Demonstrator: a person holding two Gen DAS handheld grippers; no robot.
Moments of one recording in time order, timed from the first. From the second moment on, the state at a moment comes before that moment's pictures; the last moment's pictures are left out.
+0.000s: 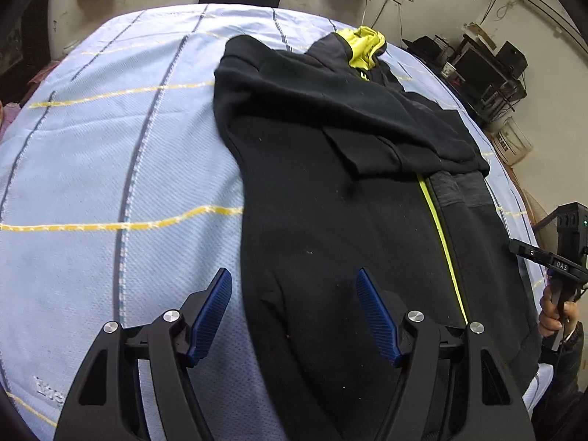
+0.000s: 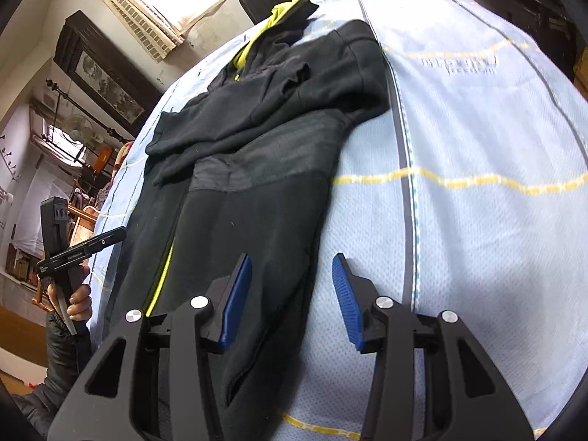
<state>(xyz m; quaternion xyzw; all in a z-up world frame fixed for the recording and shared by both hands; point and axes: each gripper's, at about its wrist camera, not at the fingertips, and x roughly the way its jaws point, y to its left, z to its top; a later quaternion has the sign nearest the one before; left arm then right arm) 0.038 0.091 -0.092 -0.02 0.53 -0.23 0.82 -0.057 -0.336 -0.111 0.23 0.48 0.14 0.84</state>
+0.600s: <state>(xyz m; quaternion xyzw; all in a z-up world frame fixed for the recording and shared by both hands) -0.043 0.114 -0.092 -0.09 0.54 -0.30 0.78 -0.103 -0.323 -0.110 0.24 0.49 0.20 0.82</state>
